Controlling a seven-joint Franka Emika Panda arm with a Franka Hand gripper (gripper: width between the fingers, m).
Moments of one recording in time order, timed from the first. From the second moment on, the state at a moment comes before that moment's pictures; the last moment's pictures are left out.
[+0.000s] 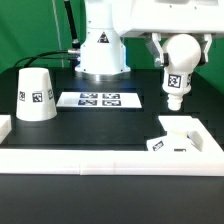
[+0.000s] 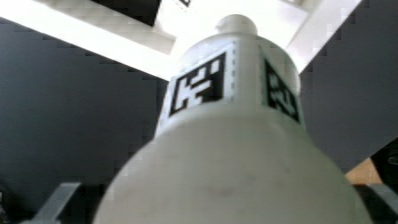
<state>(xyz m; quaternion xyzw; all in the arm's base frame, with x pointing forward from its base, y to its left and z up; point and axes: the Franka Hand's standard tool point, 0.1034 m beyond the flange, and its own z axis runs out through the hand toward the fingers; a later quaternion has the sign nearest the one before) 0.610 0.095 0.153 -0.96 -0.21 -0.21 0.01</state>
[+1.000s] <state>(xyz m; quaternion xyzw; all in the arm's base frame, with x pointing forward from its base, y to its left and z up) 0.618 0.098 0.132 -0.96 -0.21 -0.20 0.01</state>
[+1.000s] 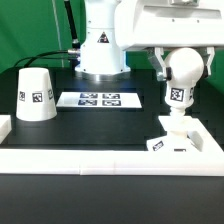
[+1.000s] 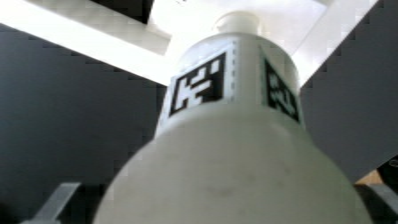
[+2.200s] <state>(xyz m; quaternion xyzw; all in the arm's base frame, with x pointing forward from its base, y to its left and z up) 0.607 0.100 0.114 -0.95 -0.21 -0.23 0.00</state>
